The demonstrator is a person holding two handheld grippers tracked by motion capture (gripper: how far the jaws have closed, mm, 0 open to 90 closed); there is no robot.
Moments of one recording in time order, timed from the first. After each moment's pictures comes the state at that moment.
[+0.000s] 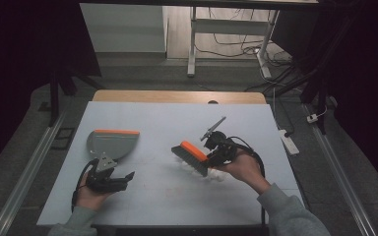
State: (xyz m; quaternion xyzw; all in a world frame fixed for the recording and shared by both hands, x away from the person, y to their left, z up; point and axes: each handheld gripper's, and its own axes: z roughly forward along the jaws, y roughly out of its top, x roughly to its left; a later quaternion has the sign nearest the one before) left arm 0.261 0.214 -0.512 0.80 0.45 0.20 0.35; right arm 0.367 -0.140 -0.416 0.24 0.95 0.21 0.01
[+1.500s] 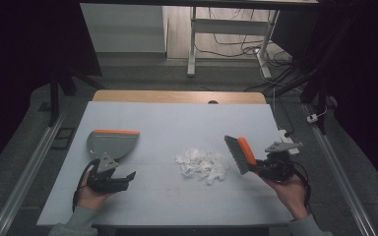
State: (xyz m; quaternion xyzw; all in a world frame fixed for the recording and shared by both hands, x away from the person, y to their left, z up) left arm 0.260 0.210 -0.509 0.80 0.44 0.21 0.36; right arm 0.328 -0.302 -0.448 0.39 0.84 0.35 0.12
